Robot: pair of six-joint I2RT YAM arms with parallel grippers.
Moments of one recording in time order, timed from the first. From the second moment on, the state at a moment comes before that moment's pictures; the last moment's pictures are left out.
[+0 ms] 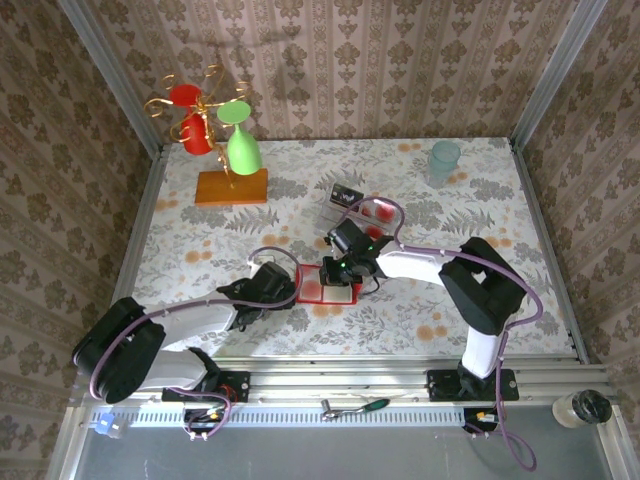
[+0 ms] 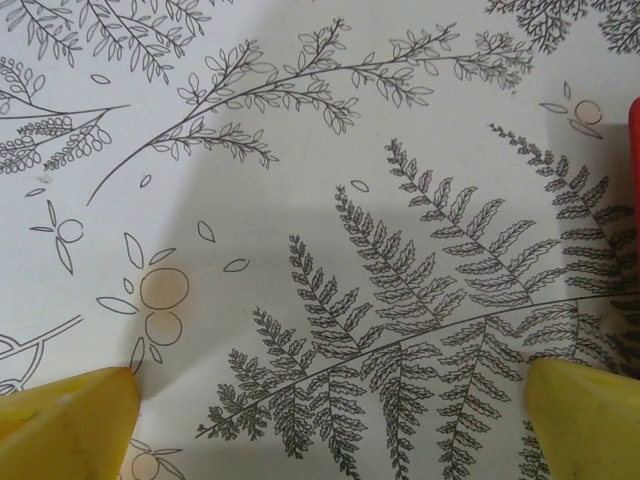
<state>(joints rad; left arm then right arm) -0.80 1.29 0.43 -0.18 -0.37 -0.62 0.73 1.82 1.05 -0.27 -0.29 0.69</state>
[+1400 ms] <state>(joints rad) -0.72 1.20 0.43 -0.24 -0.35 -0.62 0.67 1.70 0.99 -0.25 -0.30 0.69</state>
